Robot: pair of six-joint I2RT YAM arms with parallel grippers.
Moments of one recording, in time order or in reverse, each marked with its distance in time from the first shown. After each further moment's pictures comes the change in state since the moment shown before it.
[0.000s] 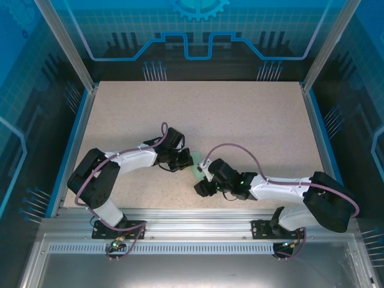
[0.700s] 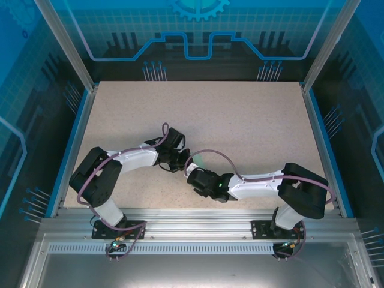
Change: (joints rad) left arm 0.000 0.016 0.010 -0.007 0.012 0.004; right arm 0.136 0.232 0.185 -0.181 0.435 -0.162
